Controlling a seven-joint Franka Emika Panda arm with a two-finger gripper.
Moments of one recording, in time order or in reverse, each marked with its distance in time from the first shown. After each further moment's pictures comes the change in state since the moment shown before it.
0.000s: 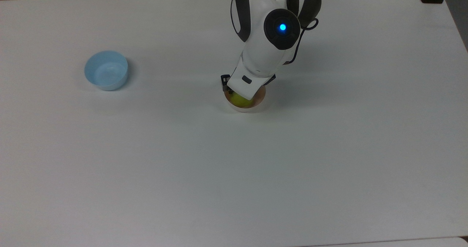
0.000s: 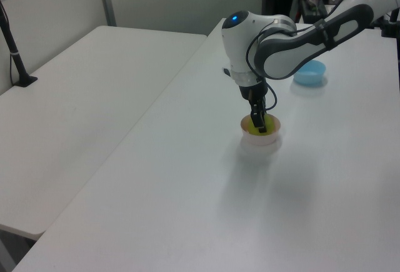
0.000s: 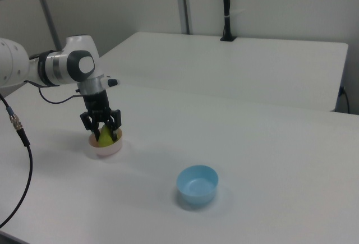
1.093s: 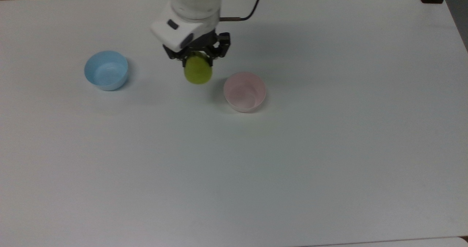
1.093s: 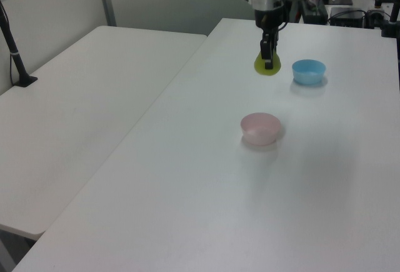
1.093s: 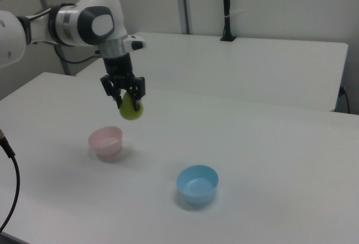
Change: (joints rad) arm -0.201 -0.218 -0.008 0.041 0.038 -0.110 -0.083
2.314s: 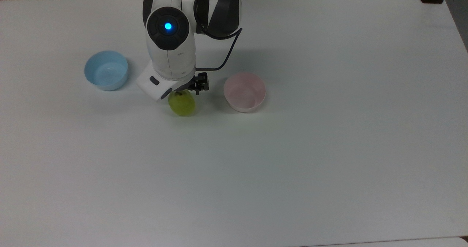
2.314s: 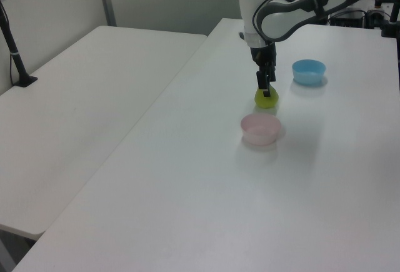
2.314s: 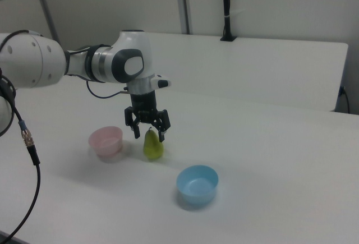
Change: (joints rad) arm -0.077 0.203 0.005 -0.014 -0.002 0.117 -0.048
